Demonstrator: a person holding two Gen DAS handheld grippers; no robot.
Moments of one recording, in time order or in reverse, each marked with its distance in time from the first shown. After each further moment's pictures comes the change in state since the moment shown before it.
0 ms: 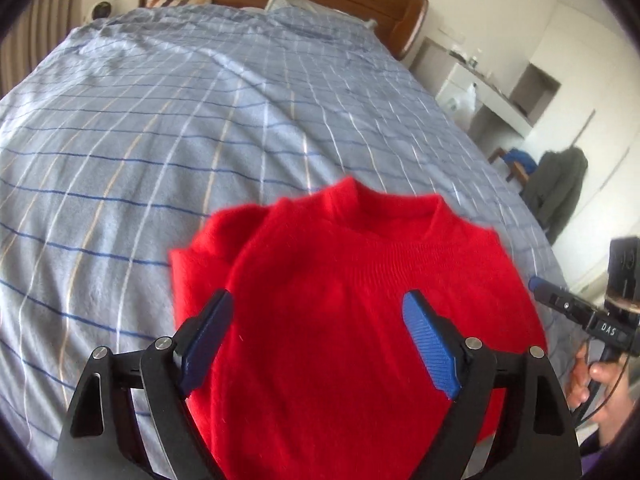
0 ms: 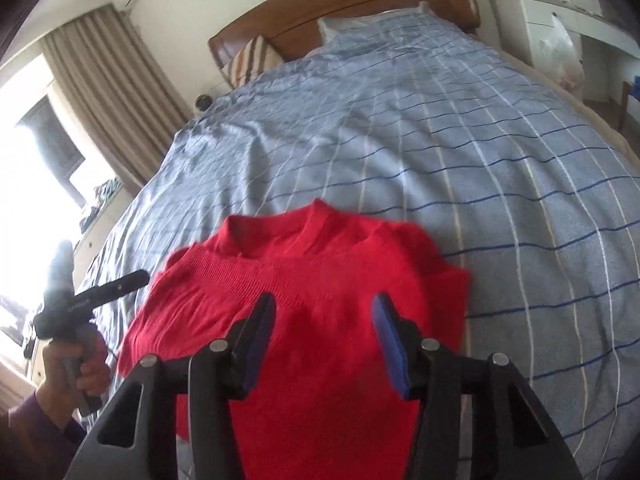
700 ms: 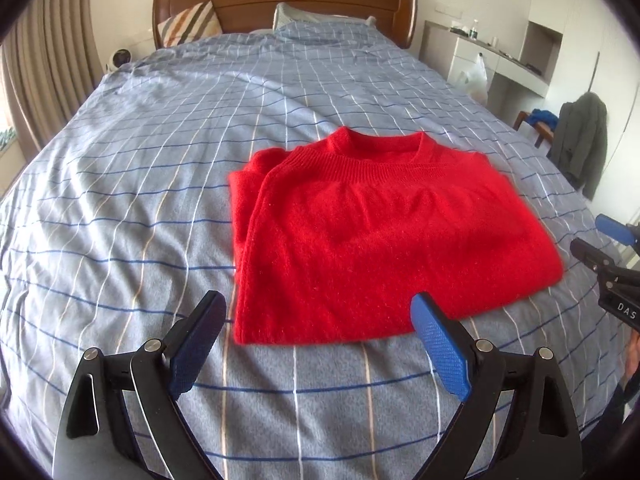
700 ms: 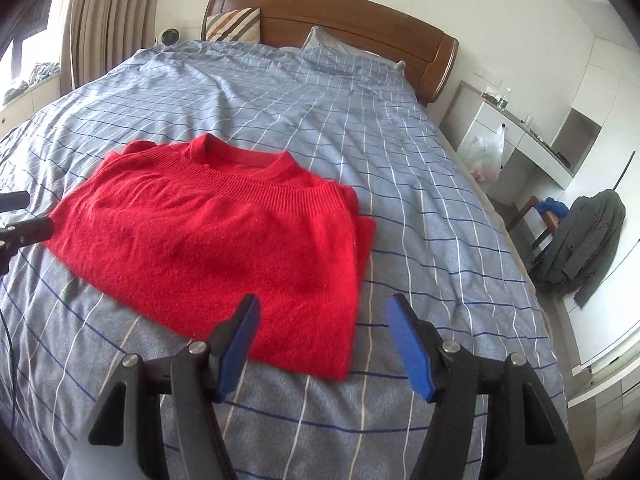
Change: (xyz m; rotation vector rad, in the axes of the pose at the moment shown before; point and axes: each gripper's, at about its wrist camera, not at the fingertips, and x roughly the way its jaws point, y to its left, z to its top) left arm -0.085 -0.043 -0.084 0.096 -0.060 0.218; right arm -0.071 0.096 -0.086 -0.327 -0.043 -0.593
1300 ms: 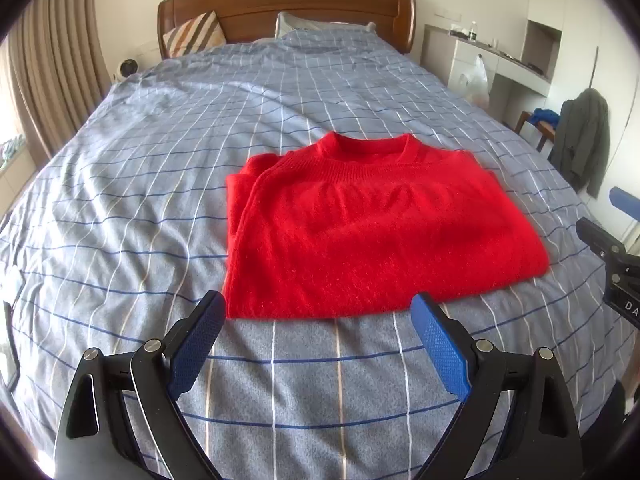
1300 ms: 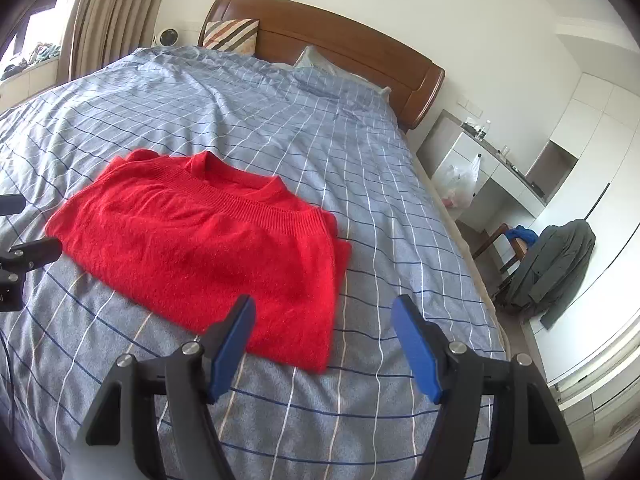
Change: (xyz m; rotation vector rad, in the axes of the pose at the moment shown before) left arm -0.027 -0.024 -0.012 0.015 -0.028 0.040; right arm -0.048 0.018 0.005 -0.071 -0.064 -0.116
